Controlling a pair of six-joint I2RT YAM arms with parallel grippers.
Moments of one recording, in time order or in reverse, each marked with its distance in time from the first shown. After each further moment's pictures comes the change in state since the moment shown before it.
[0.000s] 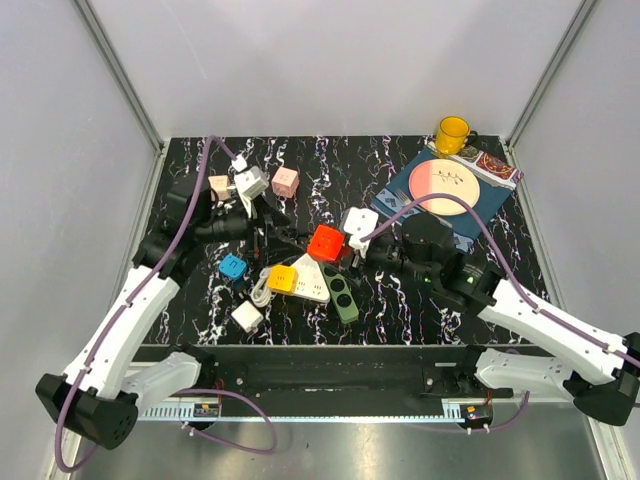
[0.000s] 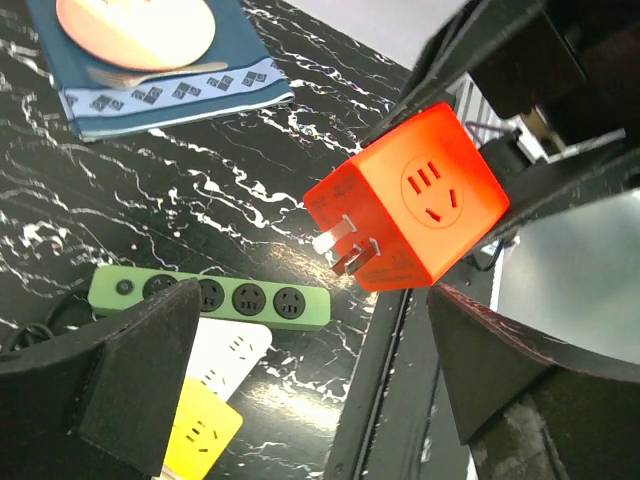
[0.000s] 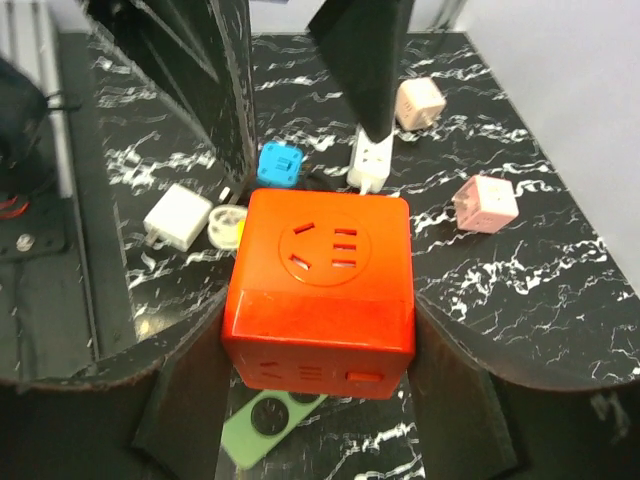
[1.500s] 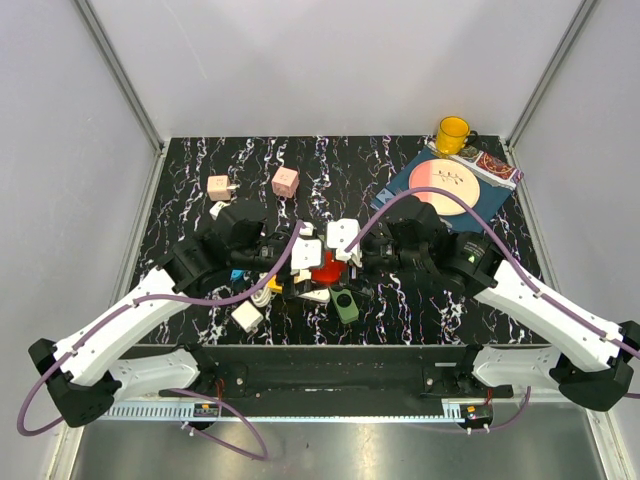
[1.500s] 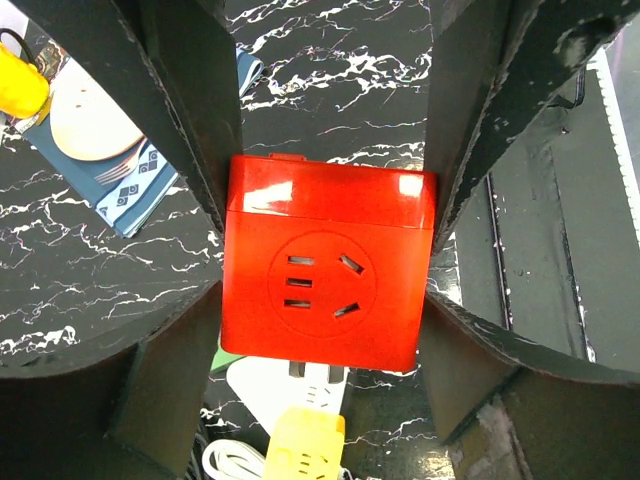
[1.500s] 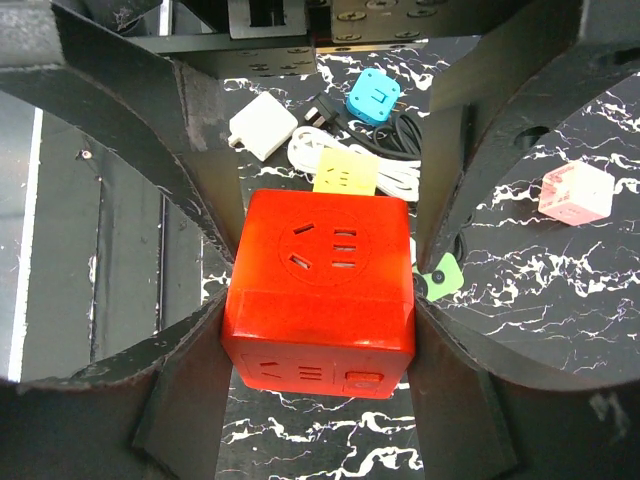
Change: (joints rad) left arm -0.460 0.032 0.071 -0.187 -0.284 0.673; right arm 0.000 0.127 0.291 -0.482 -0.216 -0.198
